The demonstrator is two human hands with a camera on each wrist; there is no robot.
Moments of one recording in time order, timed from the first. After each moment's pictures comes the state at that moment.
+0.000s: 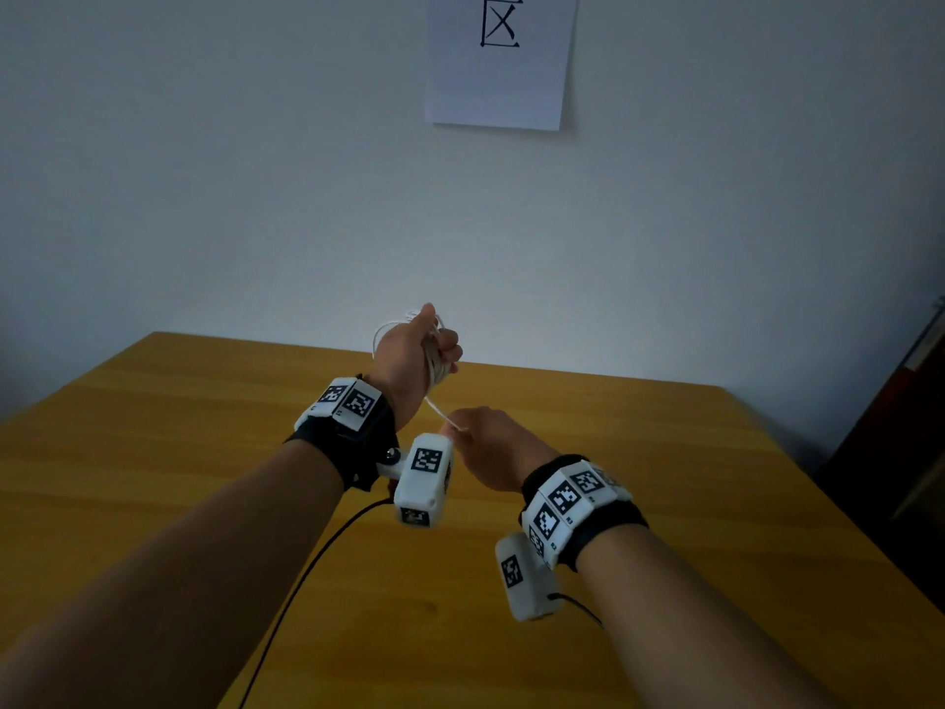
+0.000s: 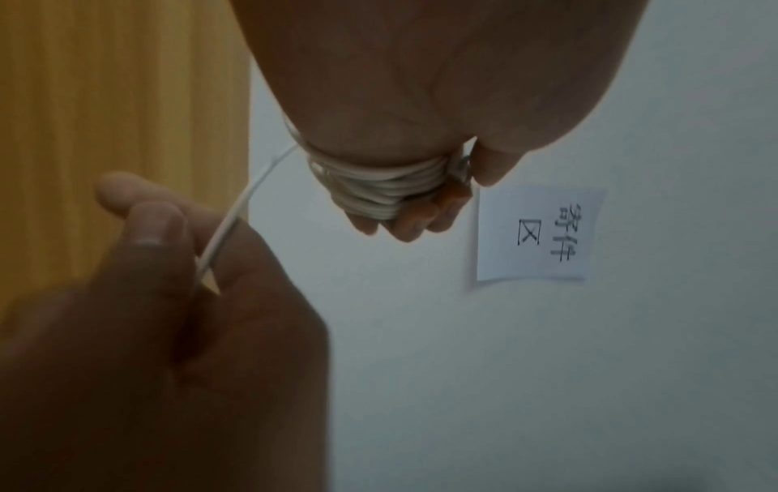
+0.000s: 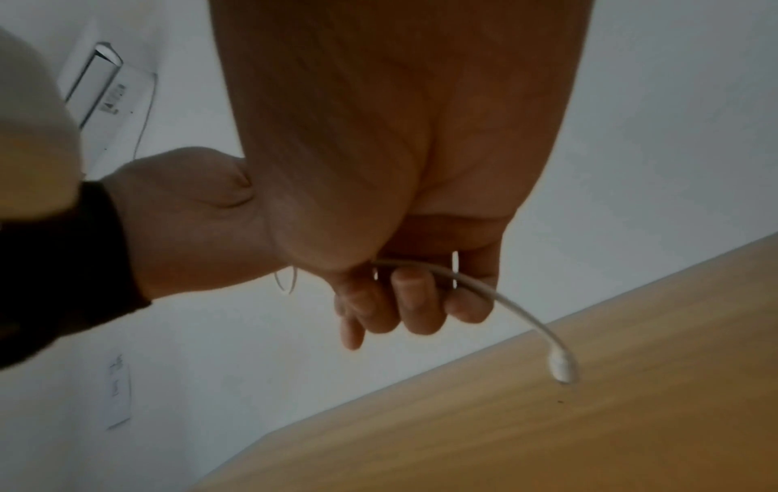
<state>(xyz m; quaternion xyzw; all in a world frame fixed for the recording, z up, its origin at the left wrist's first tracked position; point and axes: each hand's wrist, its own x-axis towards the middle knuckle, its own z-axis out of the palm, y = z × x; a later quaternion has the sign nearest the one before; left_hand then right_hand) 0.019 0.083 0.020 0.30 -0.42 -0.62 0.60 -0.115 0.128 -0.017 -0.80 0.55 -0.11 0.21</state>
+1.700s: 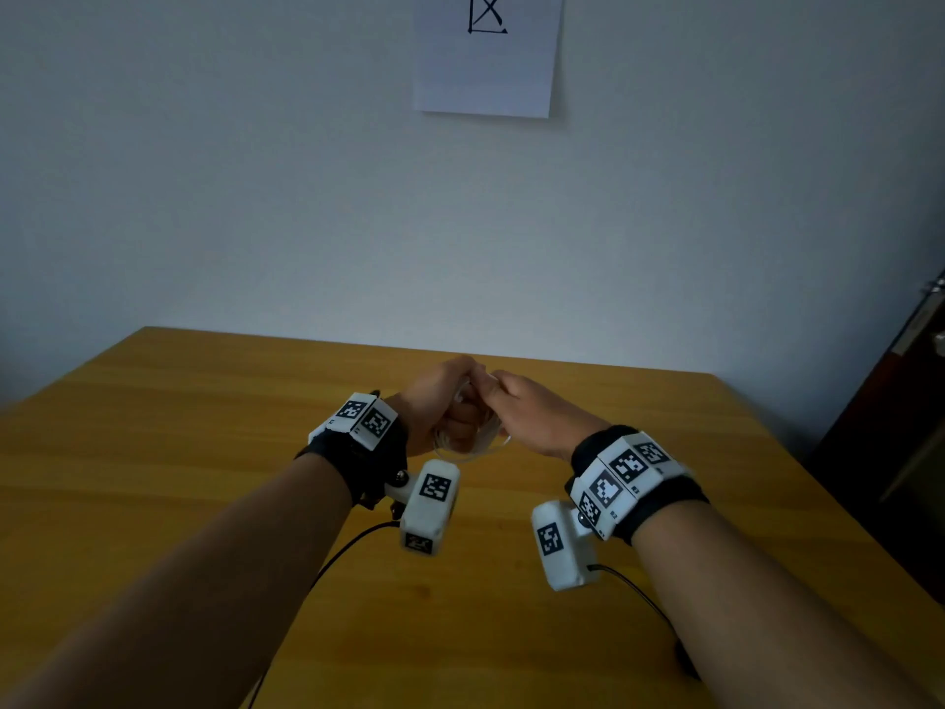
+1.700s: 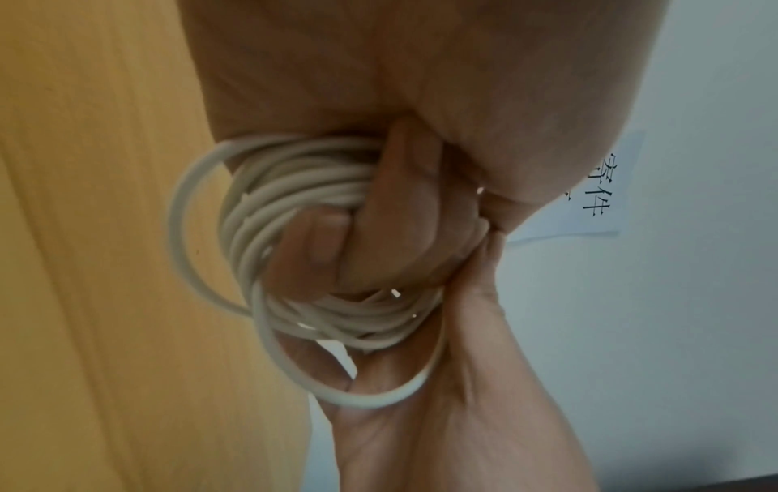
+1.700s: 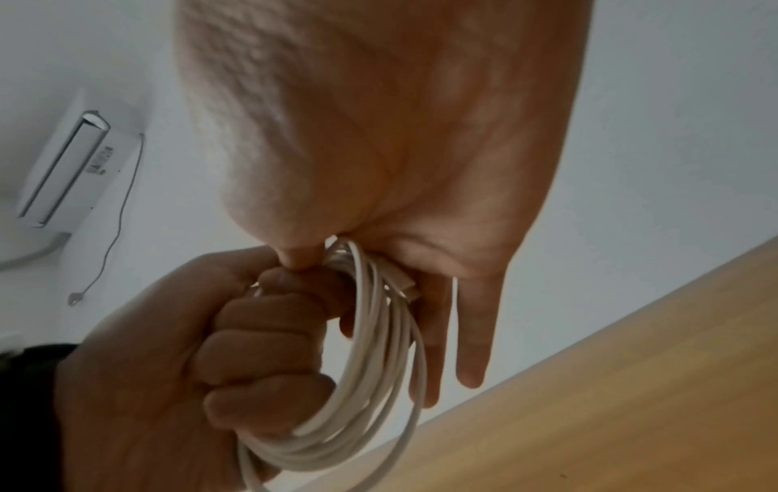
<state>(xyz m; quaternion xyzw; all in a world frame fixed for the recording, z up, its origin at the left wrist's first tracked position) -0.002 0.122 0.003 0.36 -0.54 -0.69 0.32 -0.153 0.146 0.014 -0.75 0.55 -0.22 0.31</state>
